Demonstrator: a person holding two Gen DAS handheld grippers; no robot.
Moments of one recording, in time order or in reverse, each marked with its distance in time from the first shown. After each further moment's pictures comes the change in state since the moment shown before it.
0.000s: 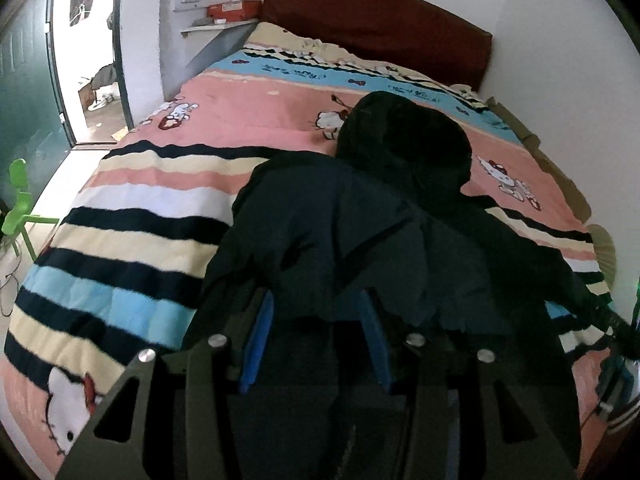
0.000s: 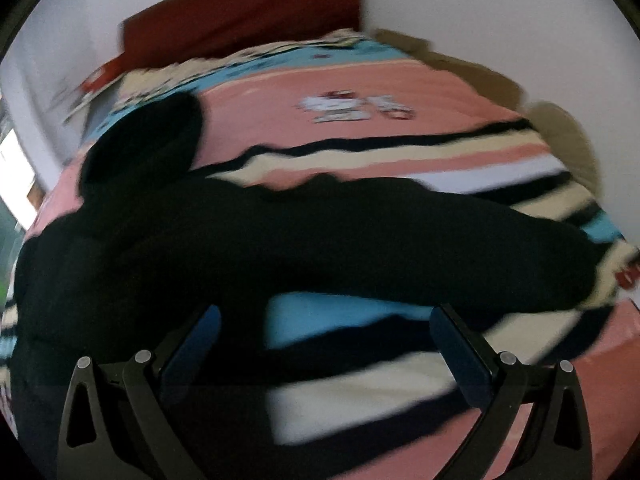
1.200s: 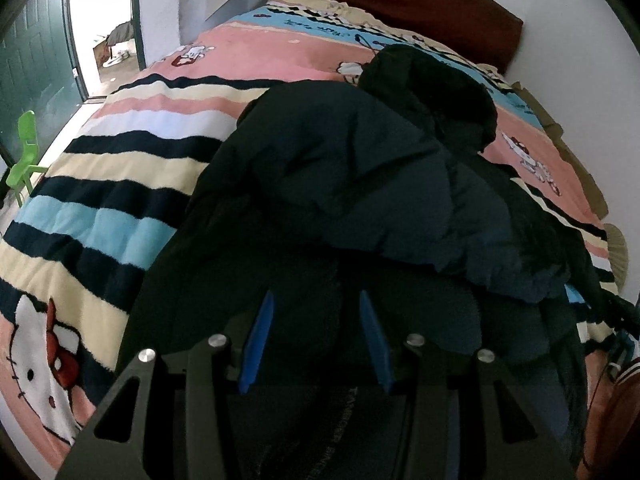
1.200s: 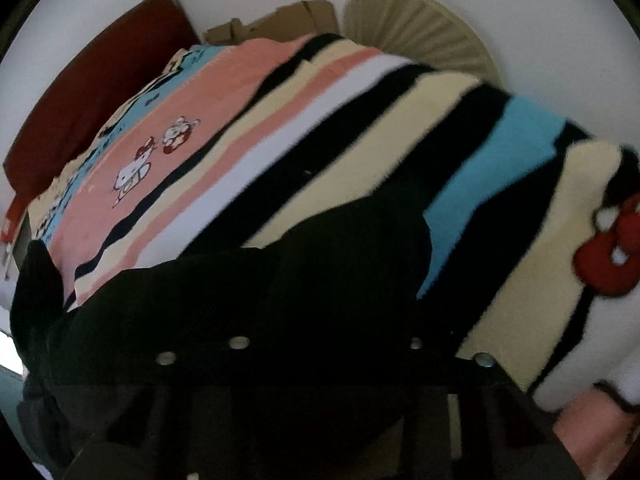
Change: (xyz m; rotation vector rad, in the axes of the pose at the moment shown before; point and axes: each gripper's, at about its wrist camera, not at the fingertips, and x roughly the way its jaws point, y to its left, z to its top) left arm 0.037 -0.003 -0.045 -0.092 0.124 0.033; right arm 0.091 -0.256 0.030 0.431 0.061 -0.083
